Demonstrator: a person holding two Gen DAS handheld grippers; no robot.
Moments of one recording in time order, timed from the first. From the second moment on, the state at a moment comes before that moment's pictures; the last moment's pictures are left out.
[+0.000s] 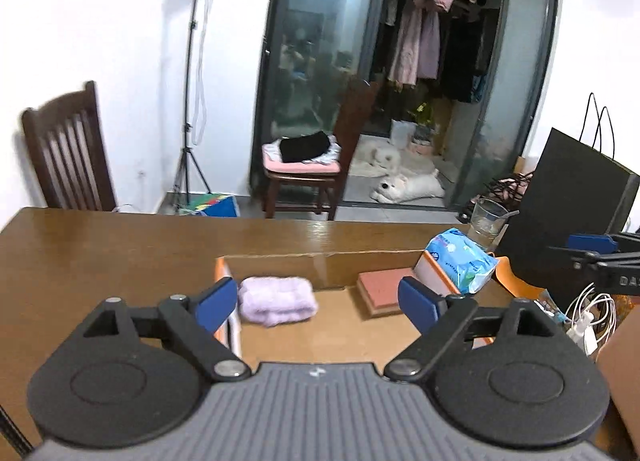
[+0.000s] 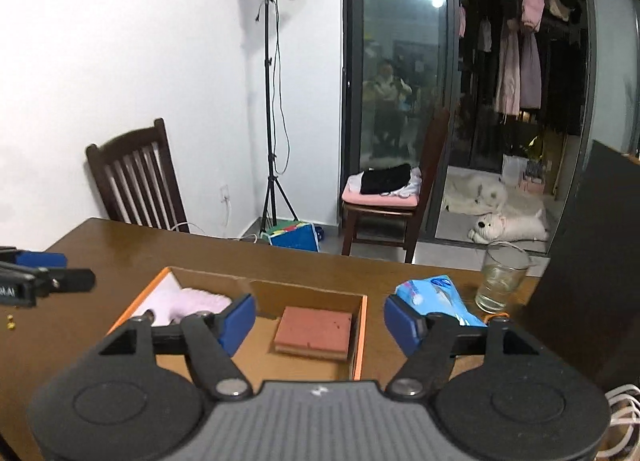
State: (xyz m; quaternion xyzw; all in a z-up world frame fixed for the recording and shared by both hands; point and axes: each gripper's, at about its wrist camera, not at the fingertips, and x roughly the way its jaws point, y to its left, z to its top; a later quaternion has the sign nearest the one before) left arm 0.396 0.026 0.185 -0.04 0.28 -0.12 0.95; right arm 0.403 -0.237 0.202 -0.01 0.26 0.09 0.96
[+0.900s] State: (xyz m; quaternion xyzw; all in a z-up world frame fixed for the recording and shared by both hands) left arm 0.079 0.033 0.075 -0.06 0.16 -0.19 0.97; right arm 0.073 -0.223 0.074 0.09 0.22 0.17 0.96
